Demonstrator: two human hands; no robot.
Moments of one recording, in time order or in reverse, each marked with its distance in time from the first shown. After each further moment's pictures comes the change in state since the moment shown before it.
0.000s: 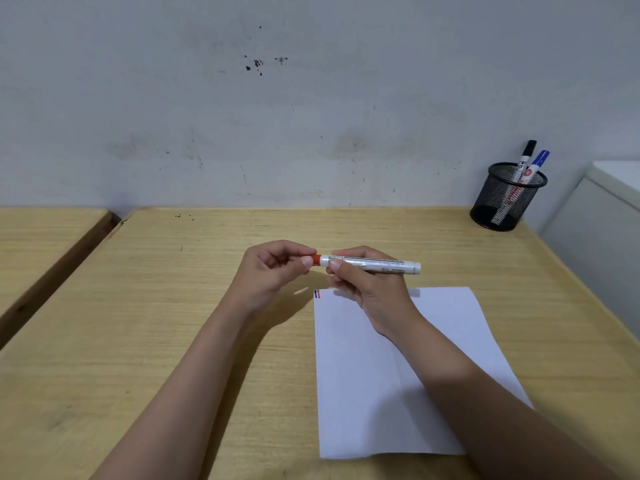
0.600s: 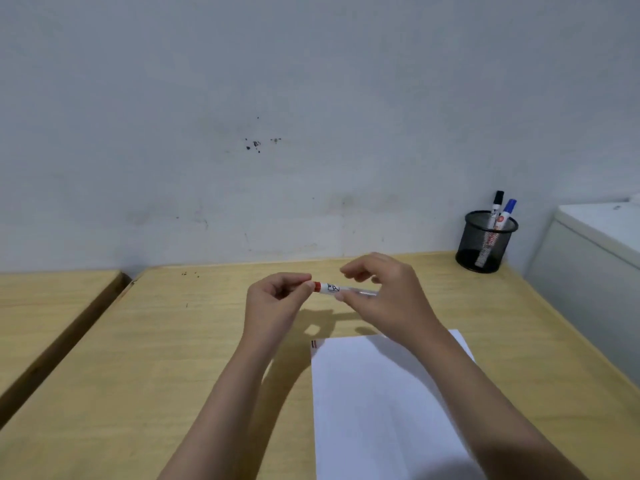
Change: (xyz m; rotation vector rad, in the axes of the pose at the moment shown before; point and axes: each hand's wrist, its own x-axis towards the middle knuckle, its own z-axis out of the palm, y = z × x) left_hand 0.006 0.034 0.033 0.026 0.335 0.005; right_hand 0.004 -0.064 -0.013 -0.808 0.099 -0.532
